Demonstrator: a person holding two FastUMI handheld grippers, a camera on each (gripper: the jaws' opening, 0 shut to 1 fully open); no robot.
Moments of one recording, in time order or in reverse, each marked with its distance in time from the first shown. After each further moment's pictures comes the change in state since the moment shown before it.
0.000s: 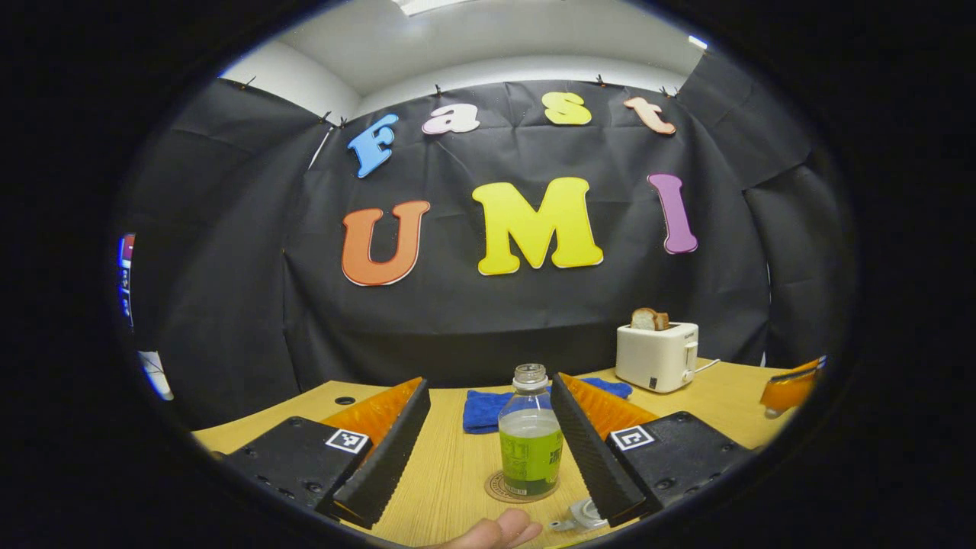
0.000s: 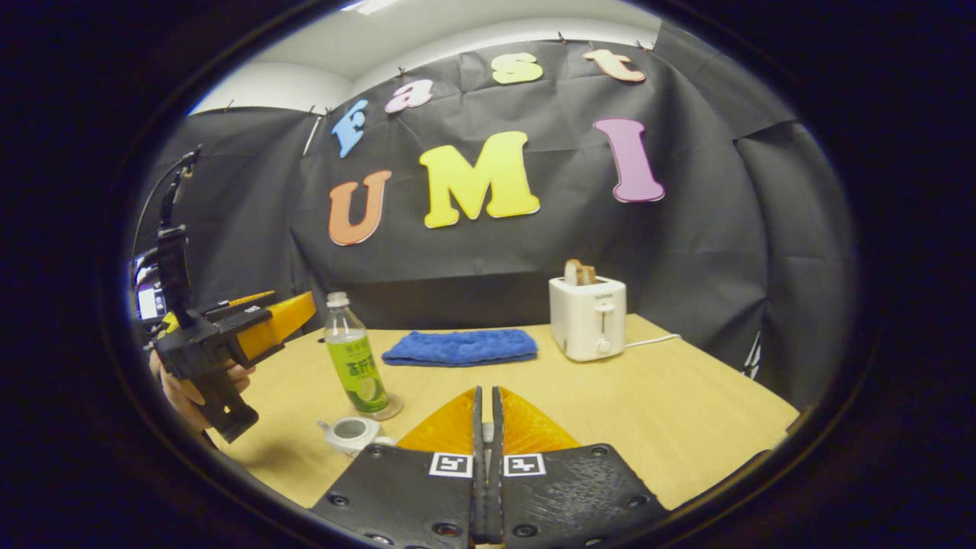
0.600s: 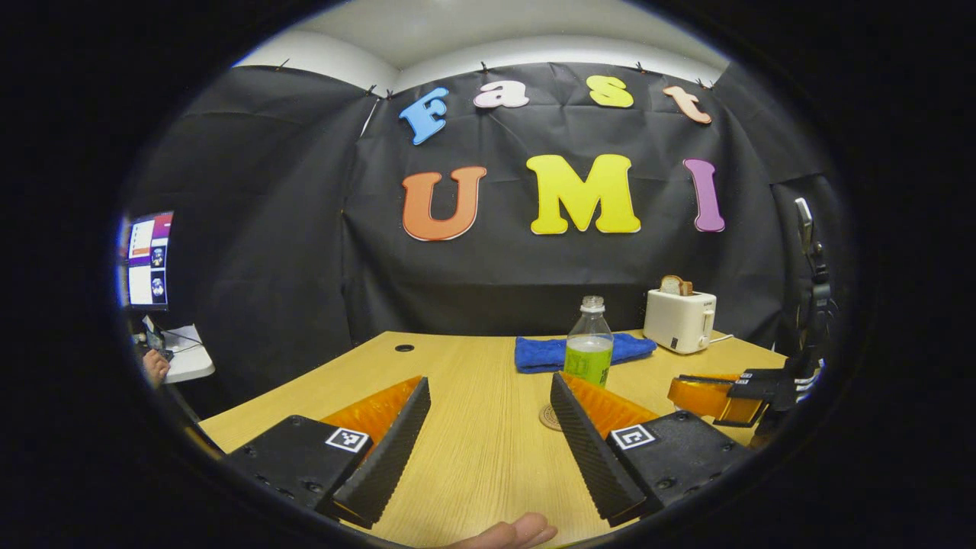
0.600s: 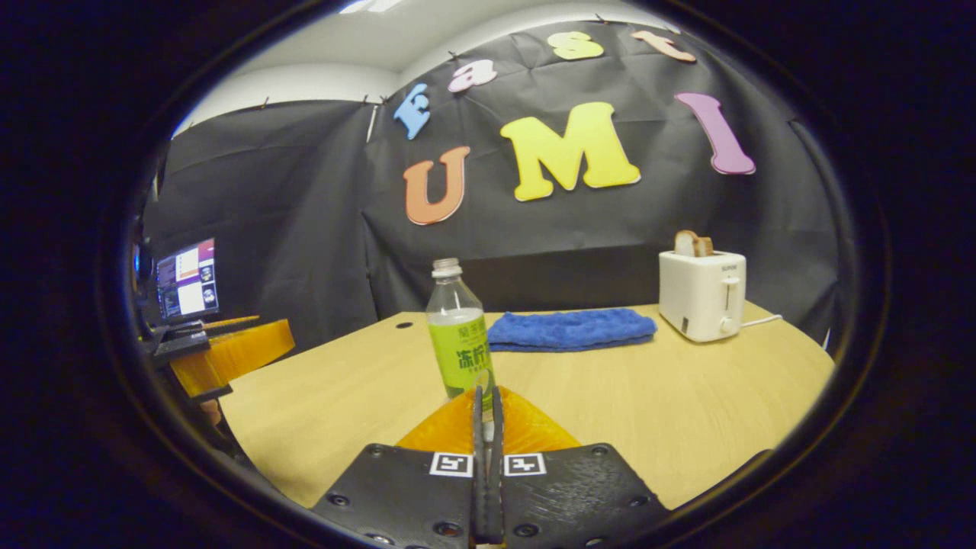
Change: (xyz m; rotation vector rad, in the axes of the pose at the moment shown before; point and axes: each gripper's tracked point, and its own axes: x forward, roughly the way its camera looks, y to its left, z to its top) left arm -0.093 0.071 -0.033 -0.053 0.172 0.118; right arm 0.044 0.114 -0.027 -0.046 0.053 0.251
